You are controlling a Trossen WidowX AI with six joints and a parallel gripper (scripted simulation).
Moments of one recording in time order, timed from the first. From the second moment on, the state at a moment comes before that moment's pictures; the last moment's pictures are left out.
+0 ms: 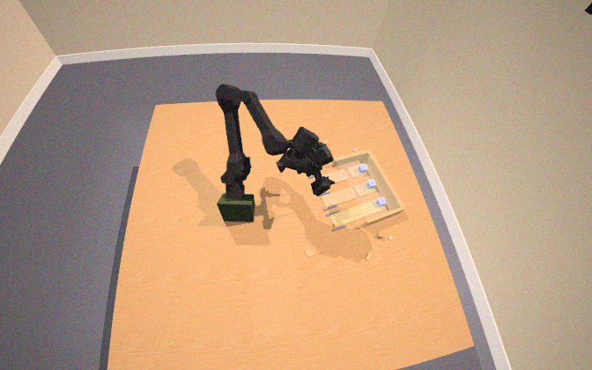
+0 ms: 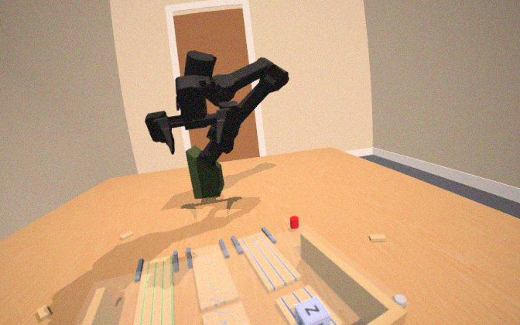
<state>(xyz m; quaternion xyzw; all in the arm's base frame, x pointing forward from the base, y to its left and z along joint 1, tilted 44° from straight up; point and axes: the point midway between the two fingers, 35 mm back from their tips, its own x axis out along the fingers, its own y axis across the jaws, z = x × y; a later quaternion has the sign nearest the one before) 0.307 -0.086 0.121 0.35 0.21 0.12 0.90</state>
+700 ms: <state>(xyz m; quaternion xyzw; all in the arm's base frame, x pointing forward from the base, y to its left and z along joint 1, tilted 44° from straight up) 0.371 -0.110 0.074 0.31 0.37 0.13 0.87</state>
